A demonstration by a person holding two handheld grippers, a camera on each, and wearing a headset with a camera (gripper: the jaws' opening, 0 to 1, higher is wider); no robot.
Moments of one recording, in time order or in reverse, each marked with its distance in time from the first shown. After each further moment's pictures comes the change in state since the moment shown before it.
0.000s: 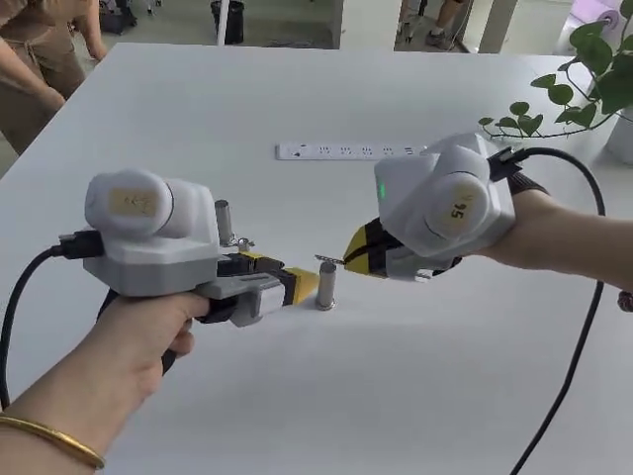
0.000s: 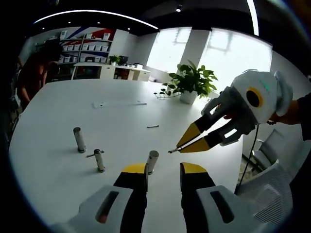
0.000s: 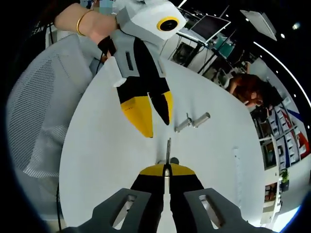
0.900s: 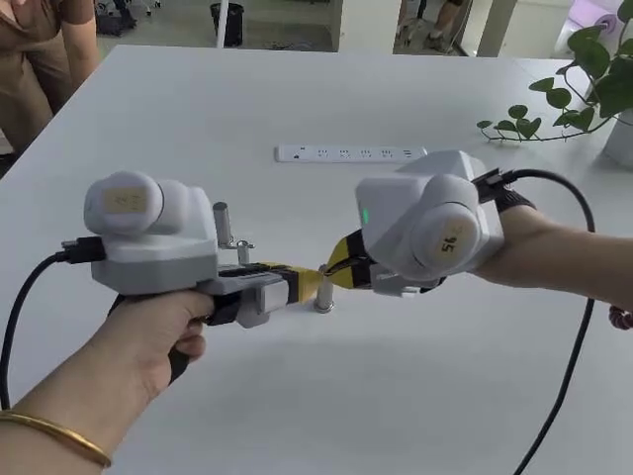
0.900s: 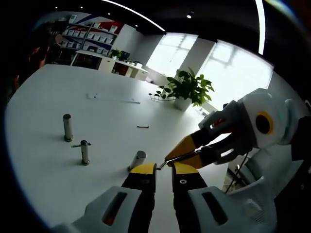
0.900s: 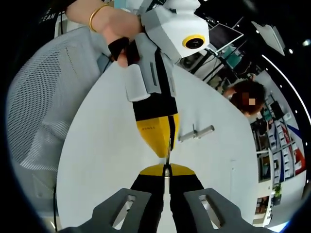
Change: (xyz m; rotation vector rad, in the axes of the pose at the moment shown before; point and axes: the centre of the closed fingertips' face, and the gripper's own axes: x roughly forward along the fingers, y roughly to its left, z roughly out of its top) left arm 0.004 -0.015 0.001 -0.163 -0.033 -0.095; right arm 0.003 0.012 0.018 -0.112 -0.020 -0.004
